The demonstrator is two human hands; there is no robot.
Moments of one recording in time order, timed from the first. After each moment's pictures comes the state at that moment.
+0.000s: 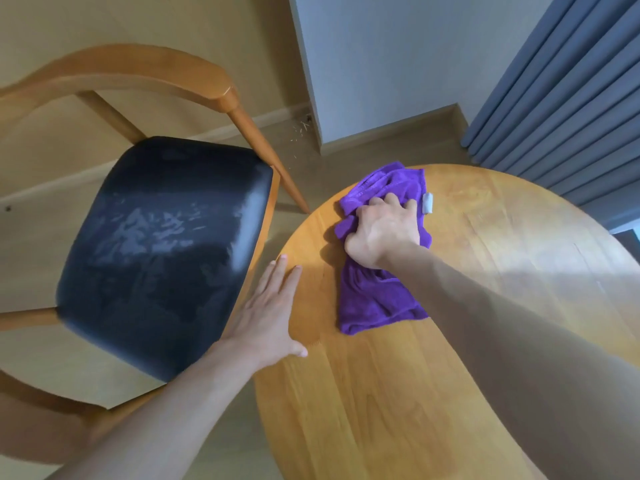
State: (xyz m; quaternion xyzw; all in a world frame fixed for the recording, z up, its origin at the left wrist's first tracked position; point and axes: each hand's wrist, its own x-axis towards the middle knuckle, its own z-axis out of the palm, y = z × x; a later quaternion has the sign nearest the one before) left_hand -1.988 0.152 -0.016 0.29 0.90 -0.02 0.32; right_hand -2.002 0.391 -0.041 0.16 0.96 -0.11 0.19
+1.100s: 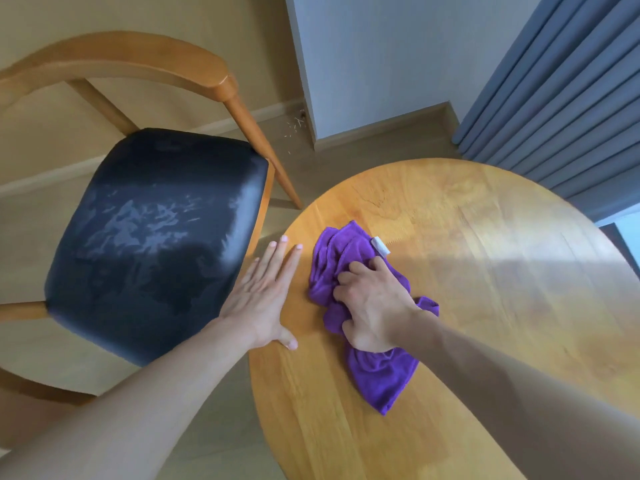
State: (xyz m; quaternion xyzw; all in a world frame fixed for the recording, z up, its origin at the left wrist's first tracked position) left_hand -1.997 0.150 -0.022 0.35 0.88 -0.06 0.31; right_hand -1.900 0.347 -0.032 -0.10 0.96 -0.13 0.21
